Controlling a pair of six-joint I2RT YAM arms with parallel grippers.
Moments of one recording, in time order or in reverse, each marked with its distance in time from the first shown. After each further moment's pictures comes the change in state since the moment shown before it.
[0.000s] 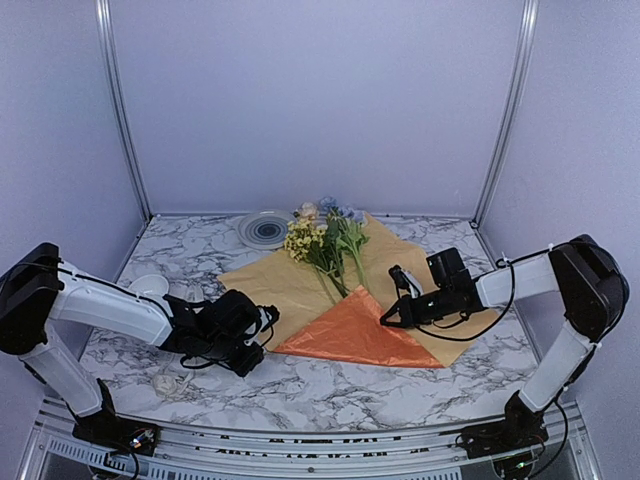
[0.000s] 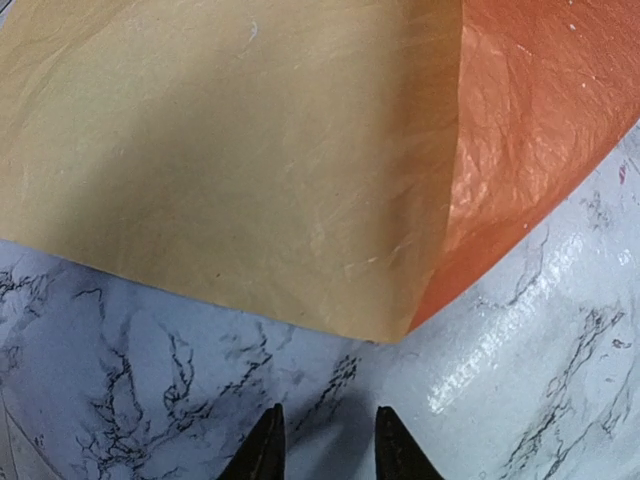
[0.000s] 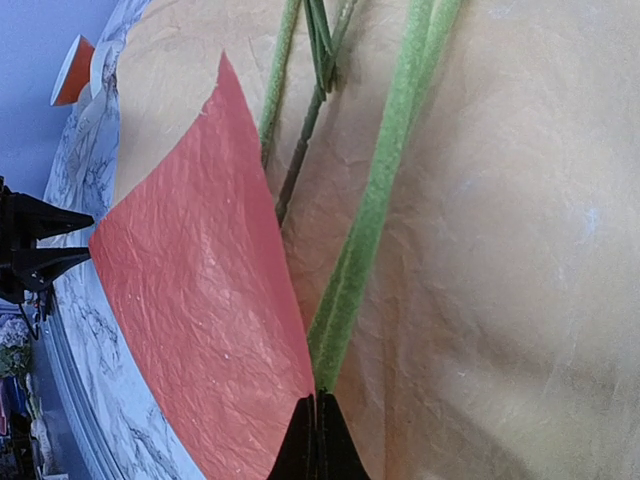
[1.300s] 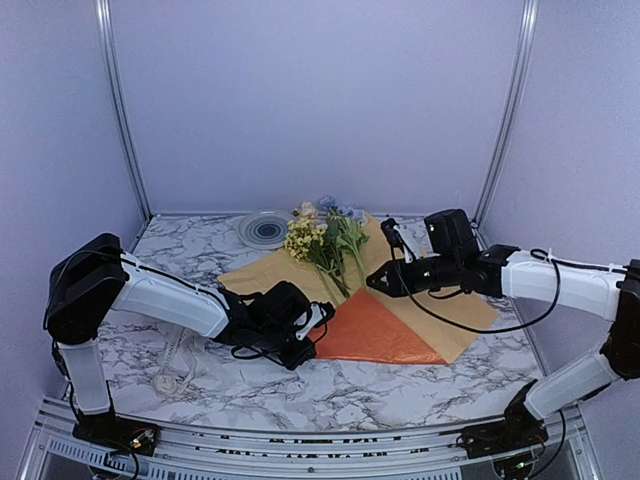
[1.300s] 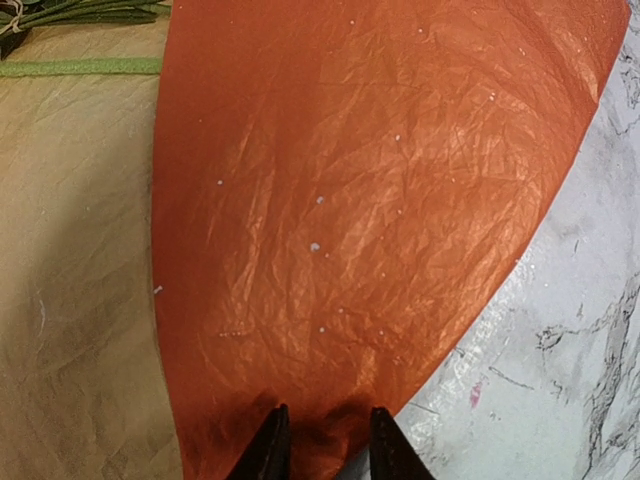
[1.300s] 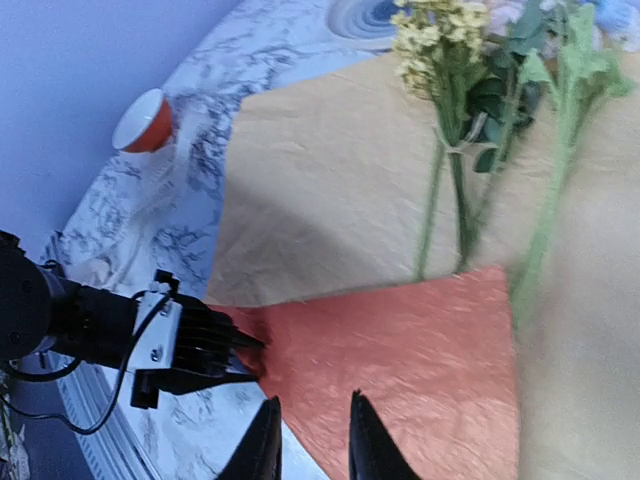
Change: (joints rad) left arm -0.053 0.310 0.320 0.084 0.146 0.096; right arm 0.196 -0.291 0.208 -0.261 0.336 0.037
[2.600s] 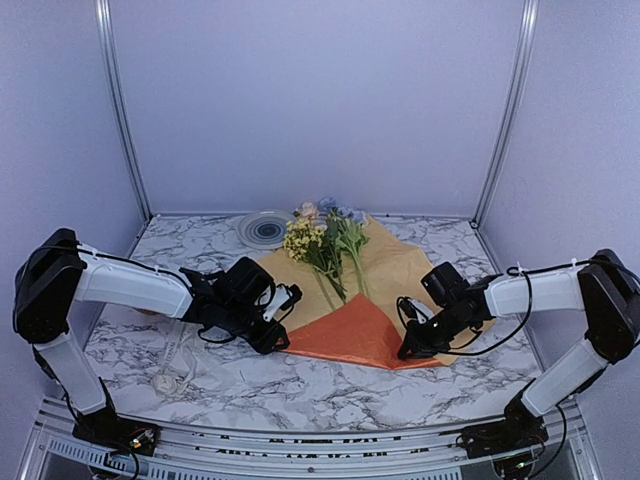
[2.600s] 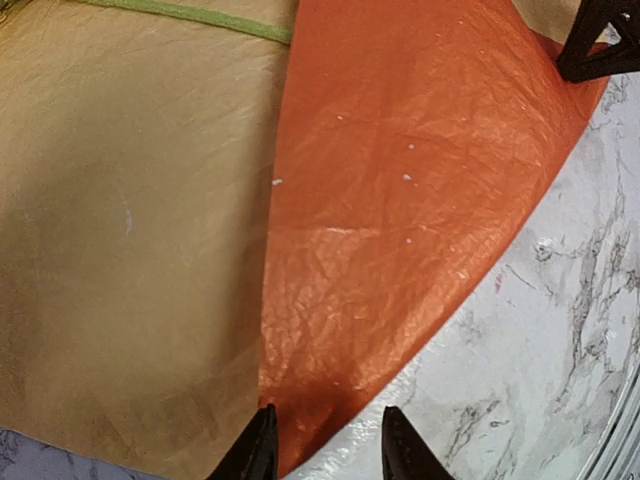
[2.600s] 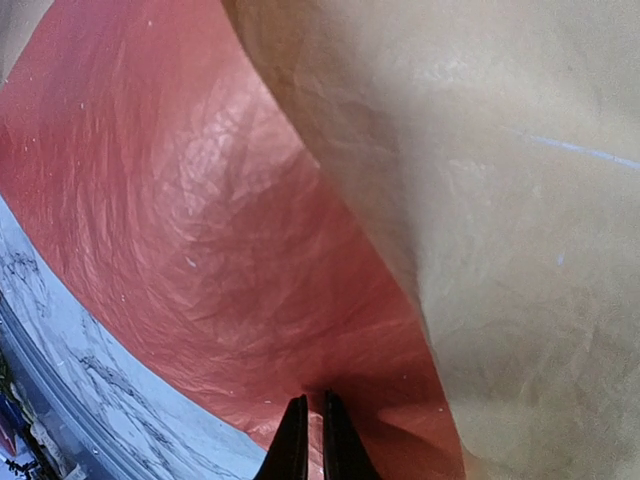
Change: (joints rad) left arm 0.143 -0.203 -0.112 -0.117 0.157 -0.009; right arm -0.073 0.127 -0.251 -0.168 -0.108 0.125
